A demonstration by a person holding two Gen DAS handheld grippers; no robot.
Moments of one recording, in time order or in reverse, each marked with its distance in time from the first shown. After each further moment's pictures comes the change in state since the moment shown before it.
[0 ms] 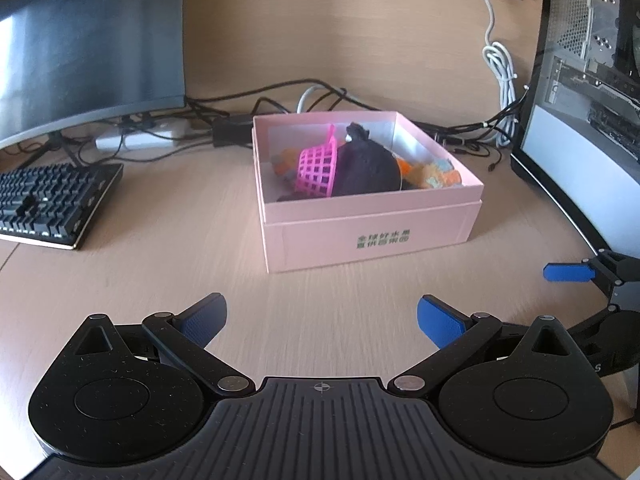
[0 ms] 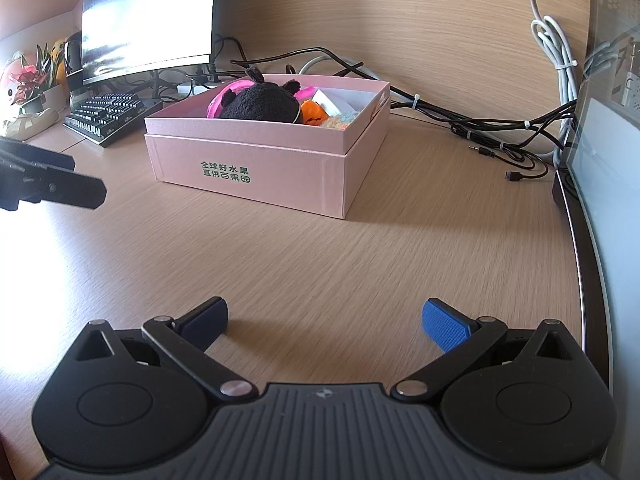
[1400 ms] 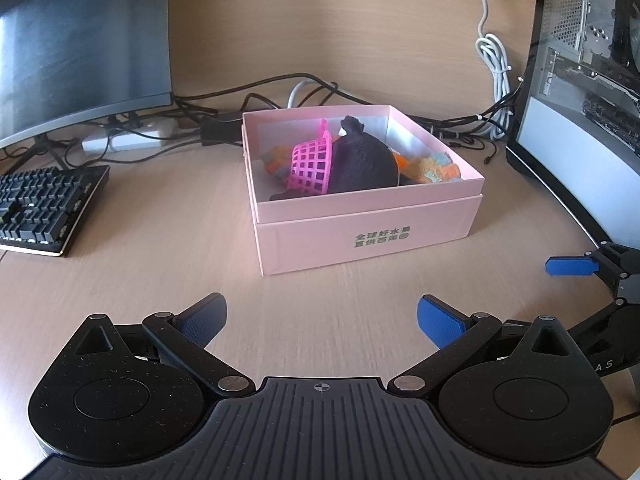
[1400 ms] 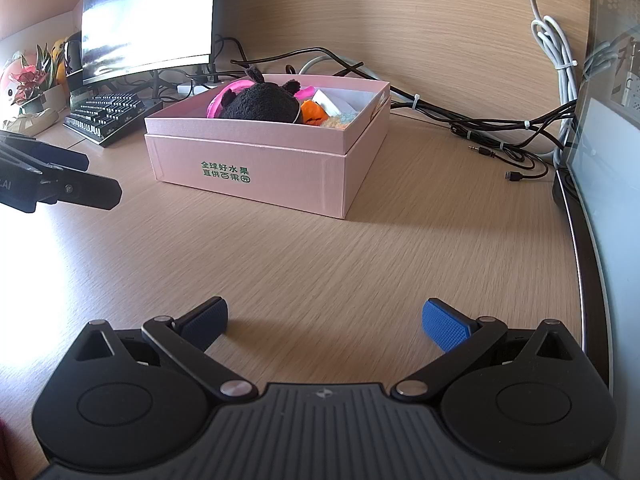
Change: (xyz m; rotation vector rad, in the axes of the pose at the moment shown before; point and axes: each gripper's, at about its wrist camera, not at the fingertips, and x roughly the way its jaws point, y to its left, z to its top) left arm 0.012 0.005 0.001 0.027 0.014 -0.034; right arm -0.001 0.000 0.000 0.000 -0.001 0.000
